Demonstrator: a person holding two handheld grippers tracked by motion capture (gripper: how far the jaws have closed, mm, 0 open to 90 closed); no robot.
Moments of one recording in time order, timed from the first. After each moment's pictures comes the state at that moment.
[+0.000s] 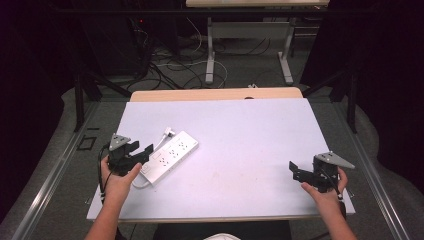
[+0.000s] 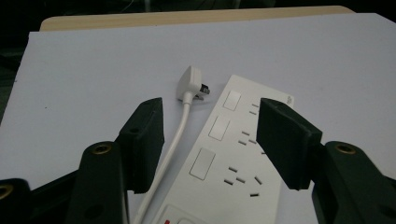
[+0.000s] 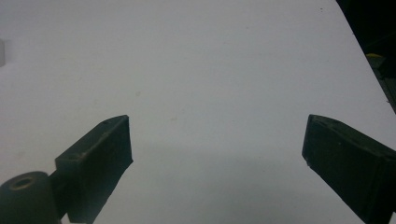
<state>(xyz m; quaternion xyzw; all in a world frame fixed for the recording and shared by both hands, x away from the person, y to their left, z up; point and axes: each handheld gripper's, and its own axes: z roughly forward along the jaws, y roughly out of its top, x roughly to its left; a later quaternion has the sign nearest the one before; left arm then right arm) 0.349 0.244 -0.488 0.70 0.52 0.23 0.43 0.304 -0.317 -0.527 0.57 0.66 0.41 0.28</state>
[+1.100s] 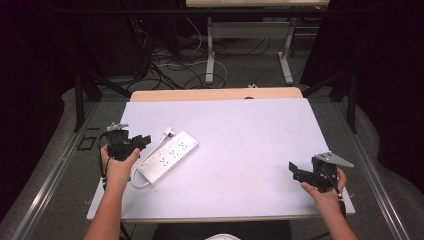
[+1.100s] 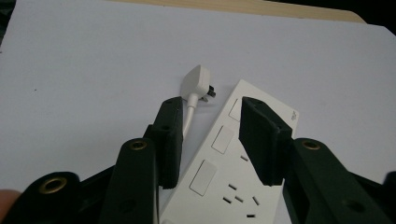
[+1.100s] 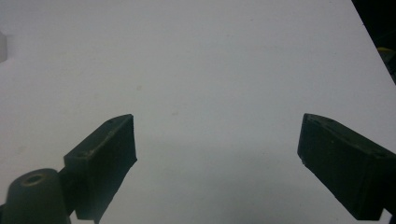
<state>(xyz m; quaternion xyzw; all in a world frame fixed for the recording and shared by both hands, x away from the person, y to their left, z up) 0.381 0.252 -0.476 0.68 0.58 0.17 0.41 0.308 -0.319 -0.532 0.56 0.66 0.42 0.27</state>
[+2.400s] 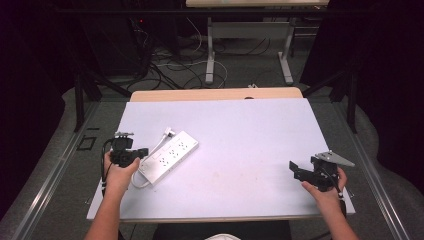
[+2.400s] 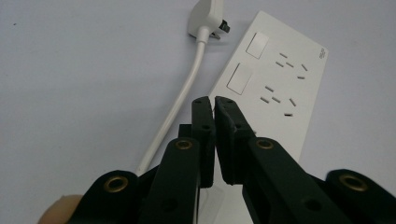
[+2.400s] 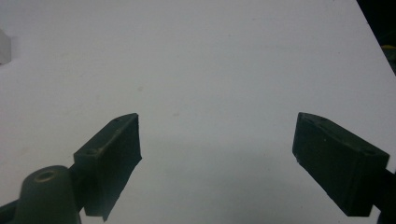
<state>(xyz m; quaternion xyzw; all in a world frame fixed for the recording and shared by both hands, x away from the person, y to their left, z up) 0.379 0.251 -0.498 0.73 0.59 0.12 0.33 0.311 -0.320 -0.532 0.56 0.66 0.42 0.26</state>
